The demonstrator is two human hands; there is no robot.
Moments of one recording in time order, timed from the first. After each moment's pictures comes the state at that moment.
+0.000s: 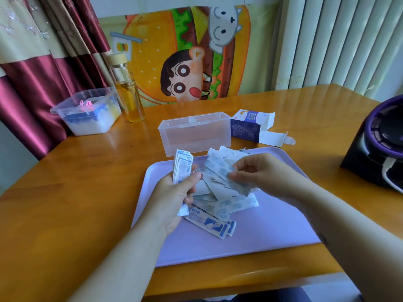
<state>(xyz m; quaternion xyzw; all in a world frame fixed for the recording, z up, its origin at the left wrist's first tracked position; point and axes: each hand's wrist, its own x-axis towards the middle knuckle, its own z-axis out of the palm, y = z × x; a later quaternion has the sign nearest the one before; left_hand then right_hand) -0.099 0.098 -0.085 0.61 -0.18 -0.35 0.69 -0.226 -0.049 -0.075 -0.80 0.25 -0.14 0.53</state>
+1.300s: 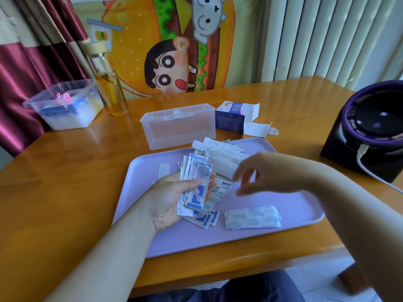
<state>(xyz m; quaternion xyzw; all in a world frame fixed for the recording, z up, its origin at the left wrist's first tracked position) -0.116 0.093 -0.084 0.52 -0.18 -0.55 0.63 -0.265 -0.060 -0.049 -0.94 0.23 0.06 0.25</state>
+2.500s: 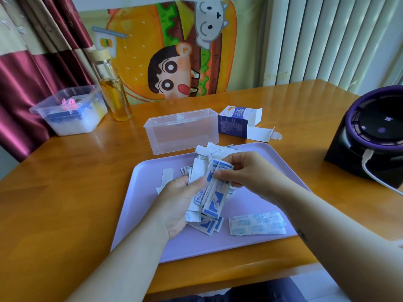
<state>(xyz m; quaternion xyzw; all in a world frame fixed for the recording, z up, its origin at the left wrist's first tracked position) -0.119 0.087 -0.093 0.59 -0.22 -0.47 0.62 -0.227 -0.045 -0.078 -0.77 0.26 -0.16 0.56</state>
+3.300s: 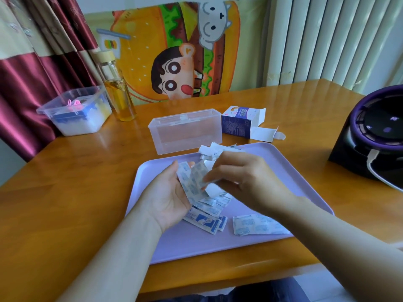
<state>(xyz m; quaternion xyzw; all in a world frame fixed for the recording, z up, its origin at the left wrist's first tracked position) -0.105 0.094 -0.074 0.44 -0.07 -0.53 0.72 -0.230 -0.029 -0.081 -0.91 -0.04 -0.39 0.13</state>
